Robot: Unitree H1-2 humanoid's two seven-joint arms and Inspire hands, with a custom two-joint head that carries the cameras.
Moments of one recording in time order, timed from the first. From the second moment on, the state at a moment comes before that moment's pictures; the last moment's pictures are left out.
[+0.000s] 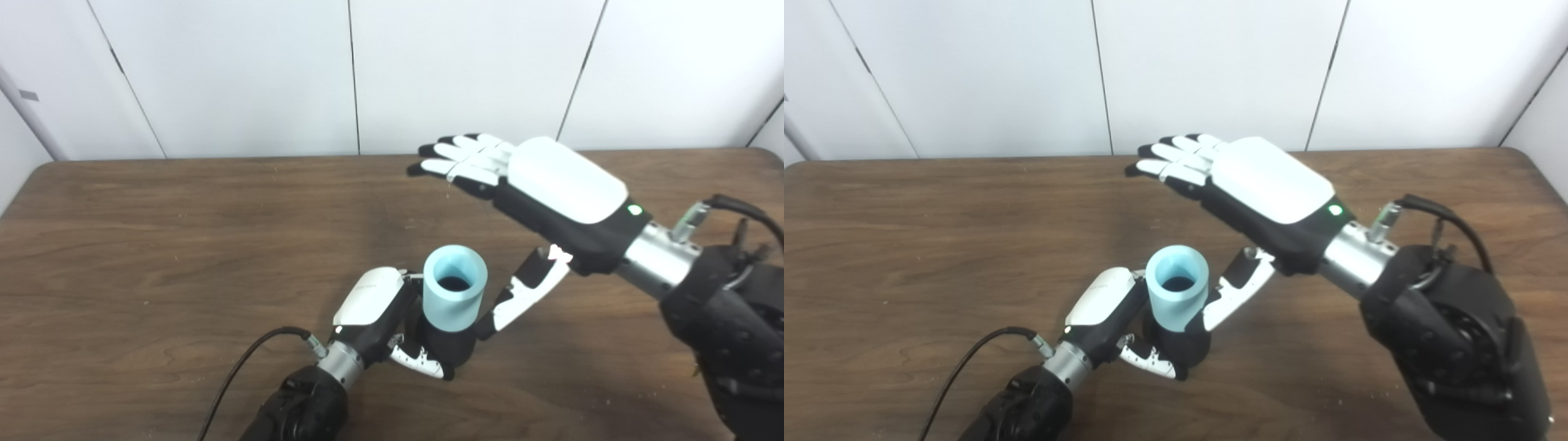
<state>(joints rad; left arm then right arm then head) -0.14 0.15 -0.54 -0.21 0.70 0.22 -0.20 -0.46 -0.47 0.19 -0.86 -0.62 0.35 0.79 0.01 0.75</state>
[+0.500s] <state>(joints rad) -0.14 0.15 -0.54 -0.21 0.70 0.23 -0.20 -0.29 -0.54 0.14 -0.93 -0.53 0.24 0.87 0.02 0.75</state>
